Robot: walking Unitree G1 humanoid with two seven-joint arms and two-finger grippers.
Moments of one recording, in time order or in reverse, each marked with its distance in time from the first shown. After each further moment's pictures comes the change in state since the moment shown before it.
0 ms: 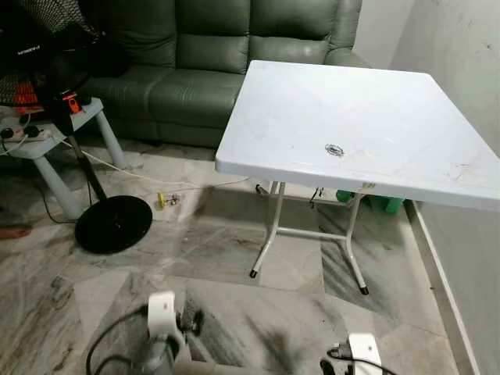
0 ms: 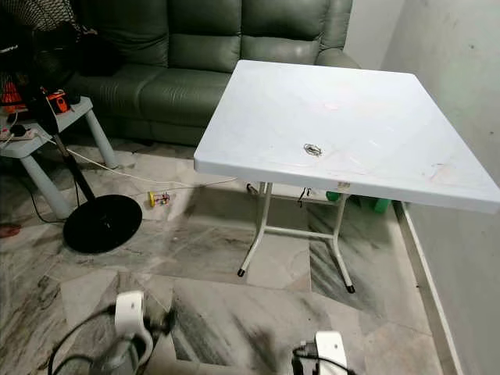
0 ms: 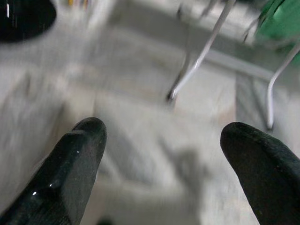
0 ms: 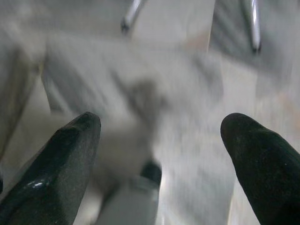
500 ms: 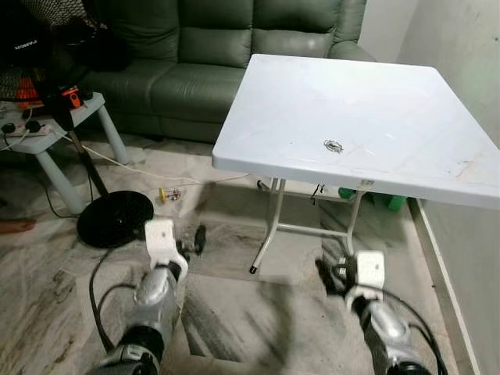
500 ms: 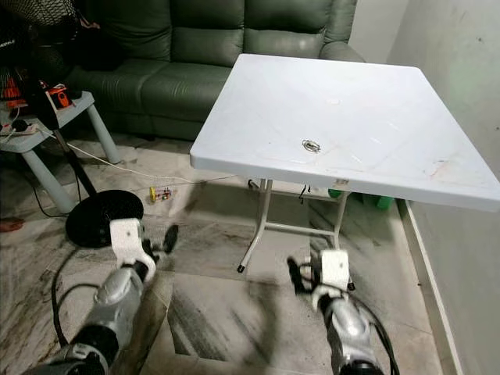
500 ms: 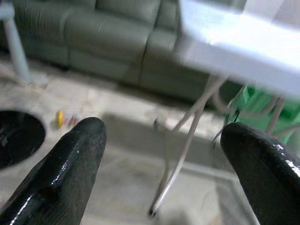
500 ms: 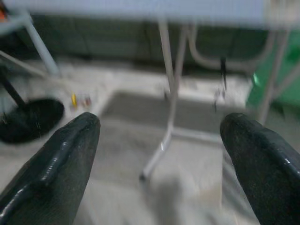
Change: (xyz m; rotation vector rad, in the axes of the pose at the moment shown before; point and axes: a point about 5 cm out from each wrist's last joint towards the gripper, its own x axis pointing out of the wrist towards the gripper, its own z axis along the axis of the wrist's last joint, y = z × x) left arm 0.015 -0.019 0.119 0.024 -0.468 -0.115; right arm 0.005 0.003 0.144 0.002 -0.616 0.117
